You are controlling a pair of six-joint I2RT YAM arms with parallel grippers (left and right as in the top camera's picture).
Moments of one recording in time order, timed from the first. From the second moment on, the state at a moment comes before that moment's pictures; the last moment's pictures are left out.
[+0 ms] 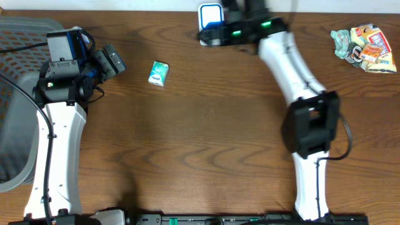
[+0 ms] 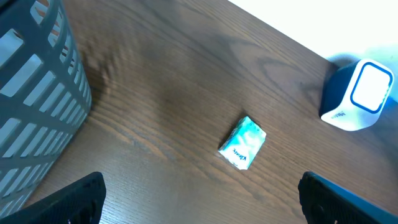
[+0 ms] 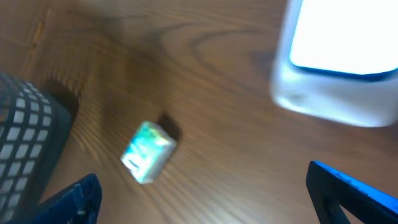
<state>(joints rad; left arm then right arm) 0.11 1.44 1.35 -0.73 0.04 -0.40 0.34 2.32 2.14 -0.63 -0.47 0.25</state>
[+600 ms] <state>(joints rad) 0.11 1.44 1.35 -0.73 0.04 -0.40 0.57 2.53 2.14 -0.46 -0.40 0.63</state>
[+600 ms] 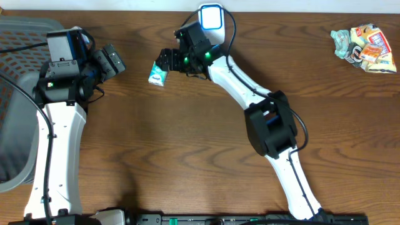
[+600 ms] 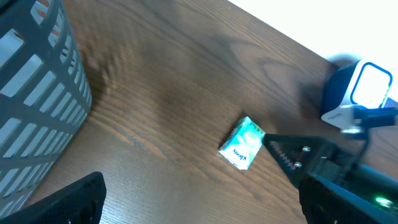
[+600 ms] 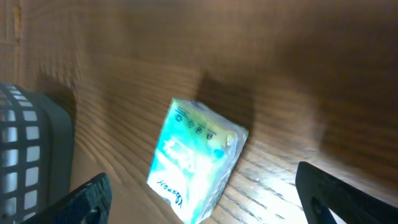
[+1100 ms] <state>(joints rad) 0.11 1.44 1.35 -0.73 0.04 -0.40 0.58 2.59 2.14 -0.44 -0.54 0.75</state>
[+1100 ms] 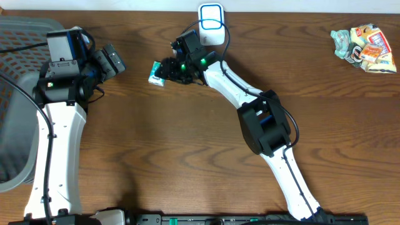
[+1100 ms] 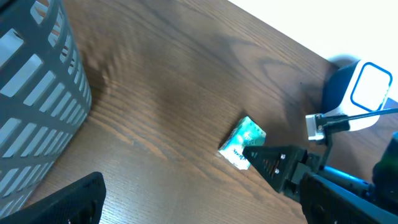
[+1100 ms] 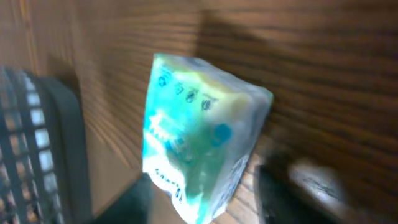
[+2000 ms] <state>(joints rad) 0.11 1.44 1.35 -0.73 0.04 -0.40 0.44 2.57 2.14 -0.80 -0.59 0.48</state>
